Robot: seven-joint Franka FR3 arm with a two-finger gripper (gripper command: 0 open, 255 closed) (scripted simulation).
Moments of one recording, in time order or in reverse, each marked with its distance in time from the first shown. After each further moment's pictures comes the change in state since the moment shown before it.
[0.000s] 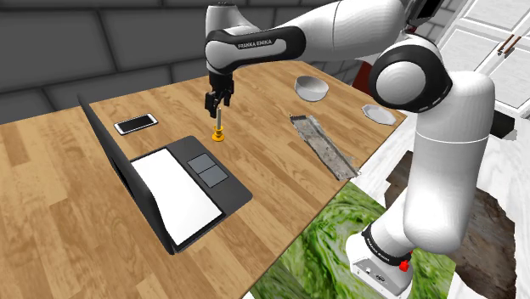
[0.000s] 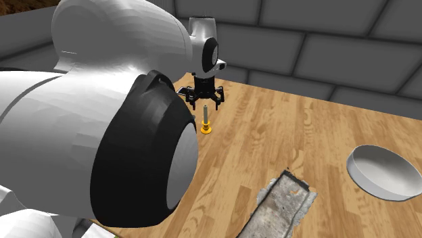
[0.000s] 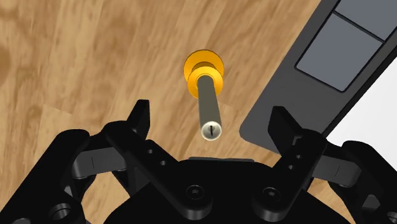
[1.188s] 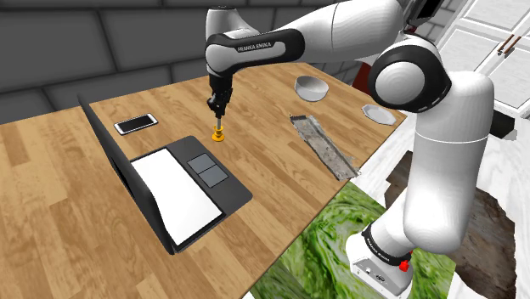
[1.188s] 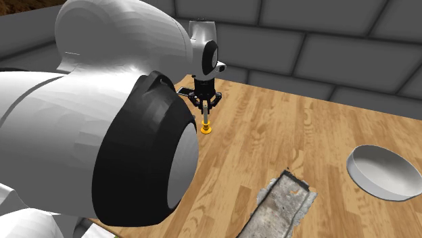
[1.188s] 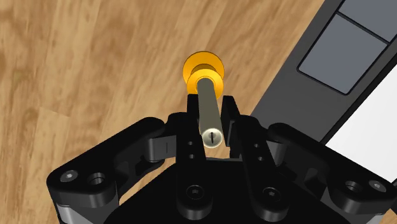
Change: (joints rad) arm 0.000 0.003 0.000 -0.015 -0.001 0.019 0.001
